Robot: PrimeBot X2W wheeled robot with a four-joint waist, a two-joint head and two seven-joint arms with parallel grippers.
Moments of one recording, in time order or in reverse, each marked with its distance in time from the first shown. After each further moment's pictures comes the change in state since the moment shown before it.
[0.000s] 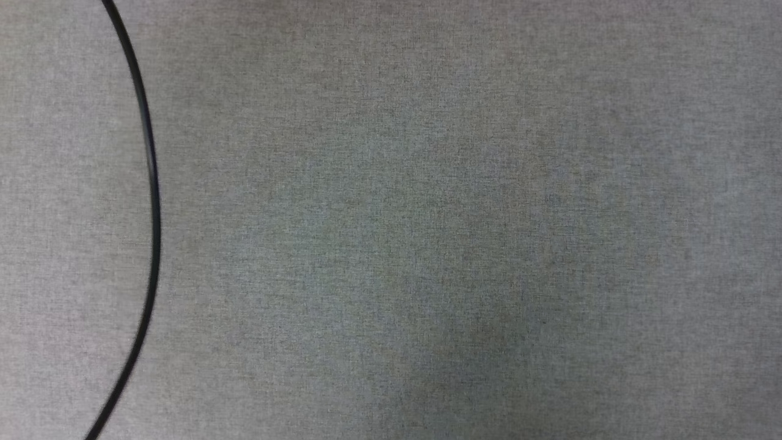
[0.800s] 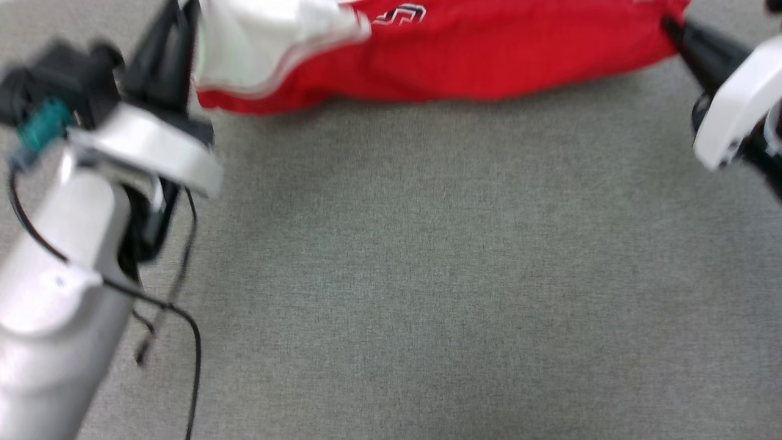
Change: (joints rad) left arm 0.918 0.122 -0.014 -0.444 -0.114 0.149 -0.029; right arm 0.641 -0.118 0.252 -0.147 0.266 0.000 -0.128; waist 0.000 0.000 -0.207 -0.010
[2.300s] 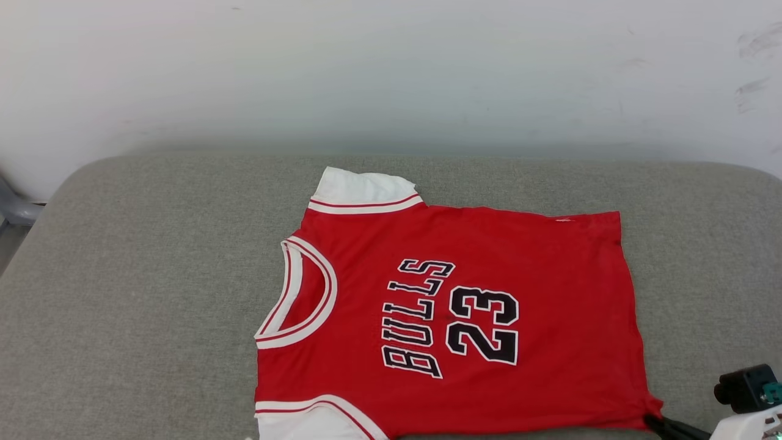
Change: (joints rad) left arm 1.099 0.129 -0.067 -0.368 -0.344 0.138 0.108; right arm 1.003 -0.155 -0.102 -0.302 0.114 0.000 0.054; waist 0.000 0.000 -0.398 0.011
